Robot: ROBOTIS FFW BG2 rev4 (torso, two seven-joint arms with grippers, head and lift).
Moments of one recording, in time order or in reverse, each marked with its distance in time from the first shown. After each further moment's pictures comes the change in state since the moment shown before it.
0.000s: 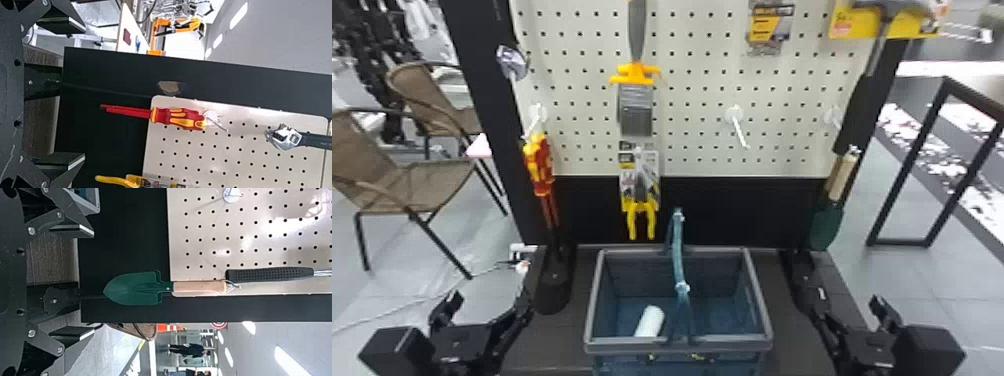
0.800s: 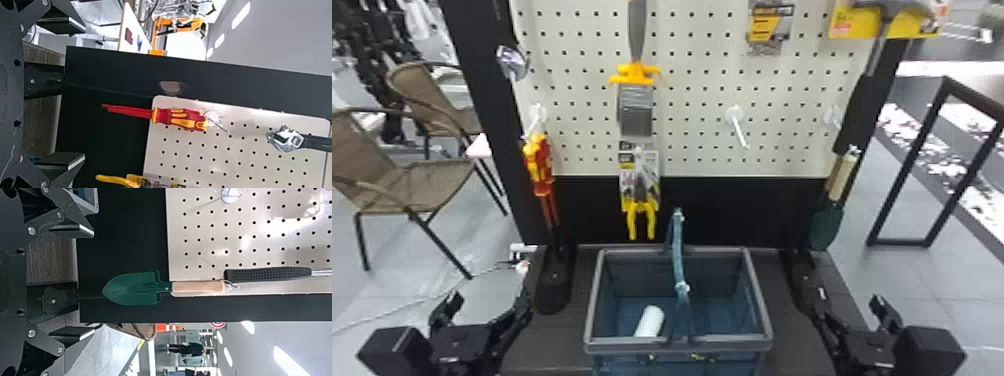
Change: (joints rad) left arm -0.001 0.007 0.002 -0.005 0.019 0.016 -0.012; right arm 0.001 0.001 0.000 0.000 0.000 -0.006 -0.001
